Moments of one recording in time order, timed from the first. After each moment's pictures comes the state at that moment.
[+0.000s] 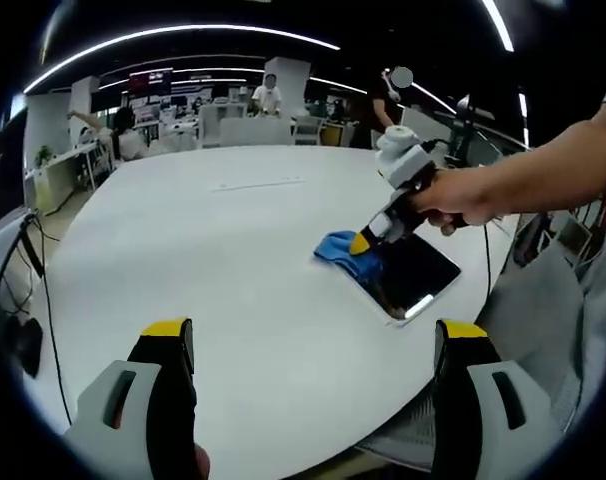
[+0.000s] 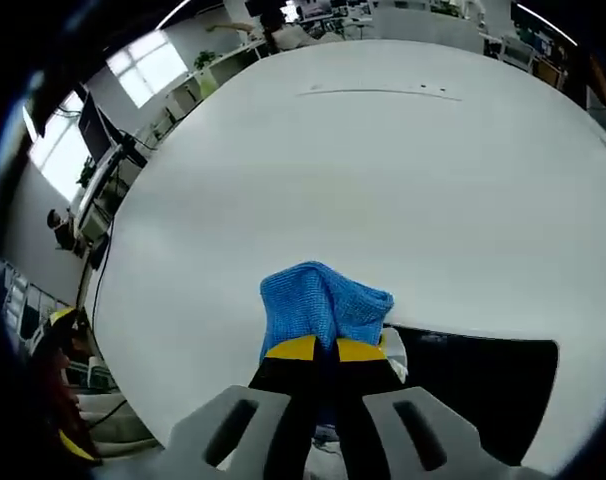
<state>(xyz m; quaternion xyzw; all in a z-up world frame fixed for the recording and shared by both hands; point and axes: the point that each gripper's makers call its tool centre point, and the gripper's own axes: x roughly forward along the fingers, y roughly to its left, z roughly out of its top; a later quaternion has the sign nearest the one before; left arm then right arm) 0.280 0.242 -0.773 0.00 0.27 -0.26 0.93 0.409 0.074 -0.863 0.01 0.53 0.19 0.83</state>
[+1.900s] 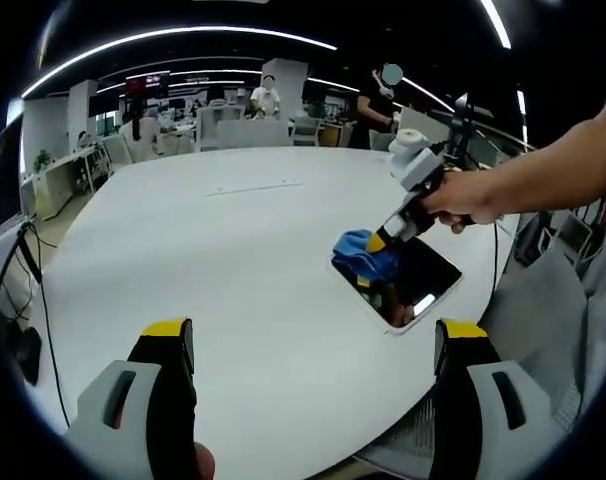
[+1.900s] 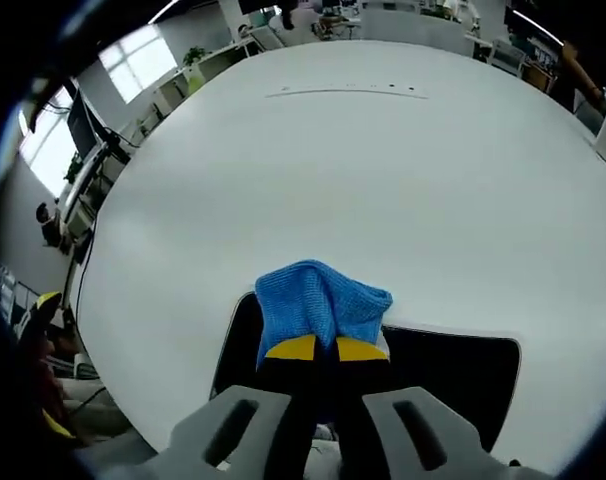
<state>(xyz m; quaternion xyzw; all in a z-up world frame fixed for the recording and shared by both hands) 0.287 0.229 -0.769 0.01 0.26 -0.27 0.93 0.407 0.026 -0.867 -0.01 0.53 0.16 0.83</state>
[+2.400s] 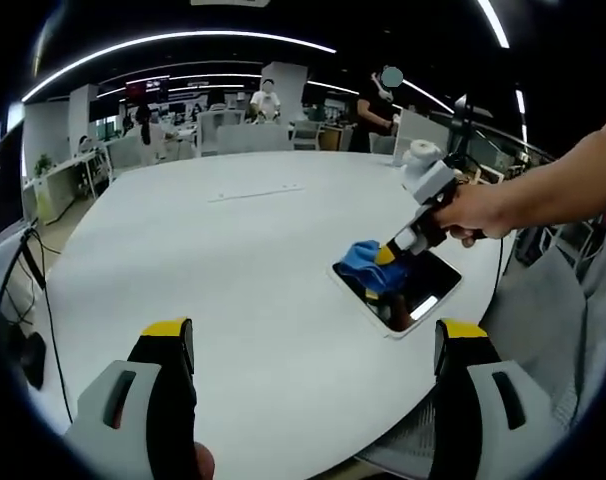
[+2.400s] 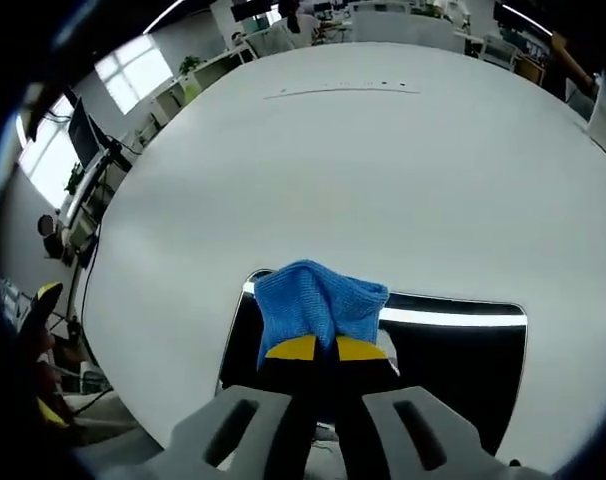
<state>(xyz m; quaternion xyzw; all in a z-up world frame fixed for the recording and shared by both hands) 0.288 0.231 -0.760 0.01 0.25 -0.27 0.93 0.380 0.027 -0.868 0.02 0.53 0.15 0.83</state>
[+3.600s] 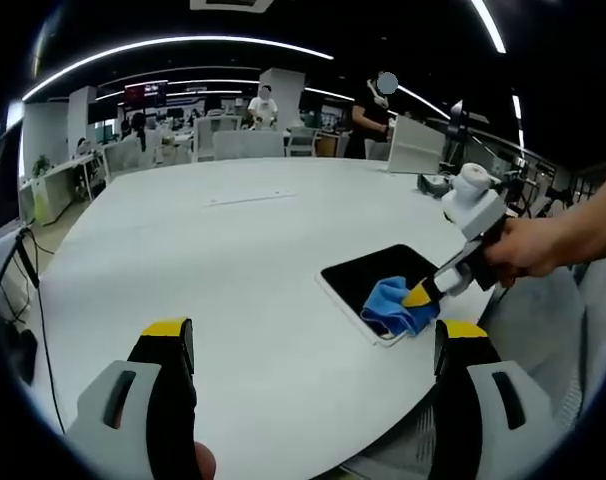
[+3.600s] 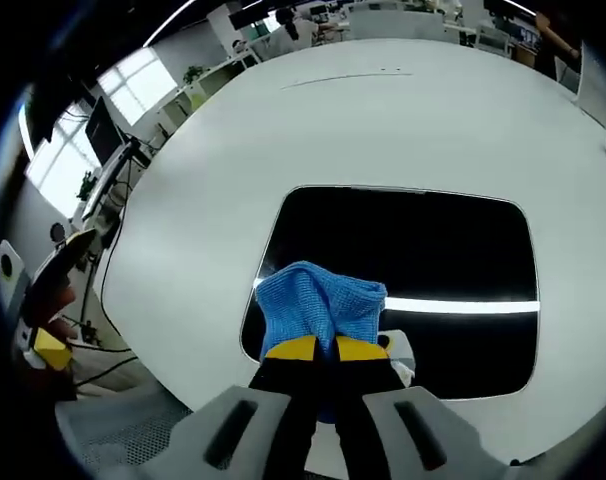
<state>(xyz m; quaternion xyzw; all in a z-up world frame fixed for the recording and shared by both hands) 0.286 0.214 -0.762 0.00 0.24 -0.27 0.93 0.298 0.033 -0.867 0.05 0.52 0.17 0.83</state>
